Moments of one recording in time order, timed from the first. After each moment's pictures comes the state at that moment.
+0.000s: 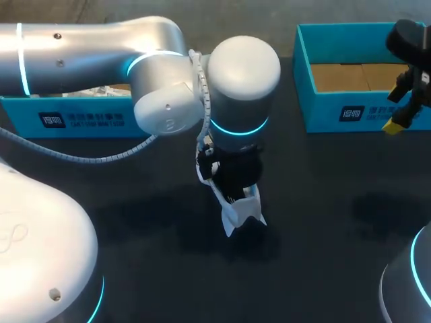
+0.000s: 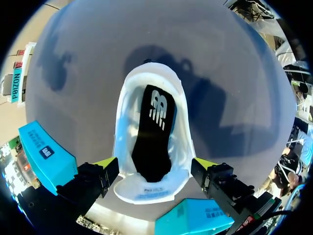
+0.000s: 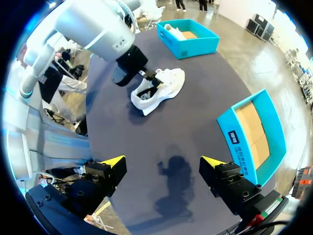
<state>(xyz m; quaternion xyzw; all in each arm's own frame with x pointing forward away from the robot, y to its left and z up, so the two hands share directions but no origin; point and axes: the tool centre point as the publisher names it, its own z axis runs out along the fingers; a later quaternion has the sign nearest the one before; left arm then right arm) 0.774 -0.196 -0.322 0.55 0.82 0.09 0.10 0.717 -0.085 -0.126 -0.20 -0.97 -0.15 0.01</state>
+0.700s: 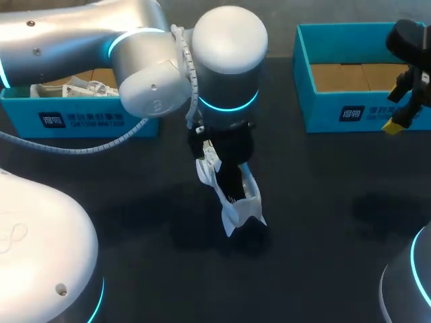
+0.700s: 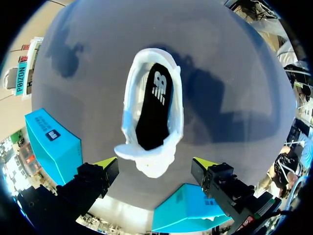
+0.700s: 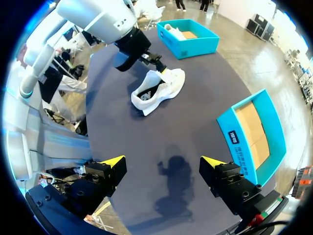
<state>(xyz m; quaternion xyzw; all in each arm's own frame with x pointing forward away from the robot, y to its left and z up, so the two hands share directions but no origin) 0.803 -0.177 -0.280 0.54 0.82 0.10 0.13 0.717 -0.085 -0.126 -0.20 -0.97 -0.15 0.01</state>
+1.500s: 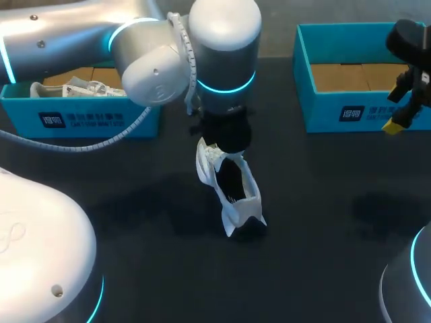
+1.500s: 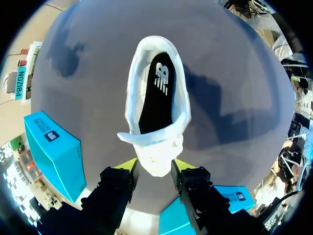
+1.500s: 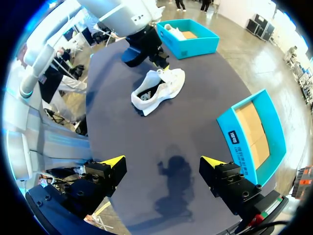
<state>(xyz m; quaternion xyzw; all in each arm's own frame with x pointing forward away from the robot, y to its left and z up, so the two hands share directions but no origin) 0.826 -0.186 -0.291 0.57 0.81 0.08 0.11 0.717 -0.085 -0.126 -0.20 -0.97 -0.15 0.01</state>
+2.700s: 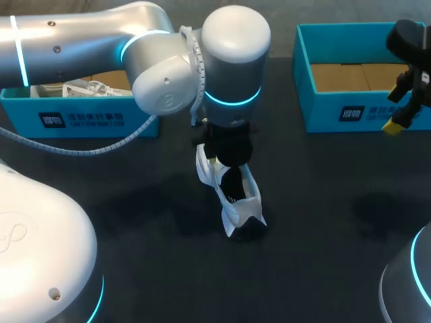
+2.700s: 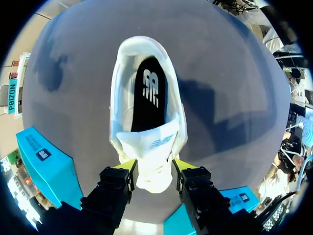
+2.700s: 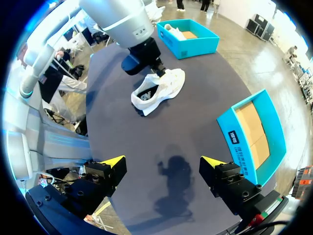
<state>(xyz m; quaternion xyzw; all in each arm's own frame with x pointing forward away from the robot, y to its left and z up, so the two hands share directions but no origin) 0.808 -0.186 -0.320 0.60 0.80 0.08 0.07 0.717 -0.085 -0.126 -0.20 -0.97 -0.15 0.01</state>
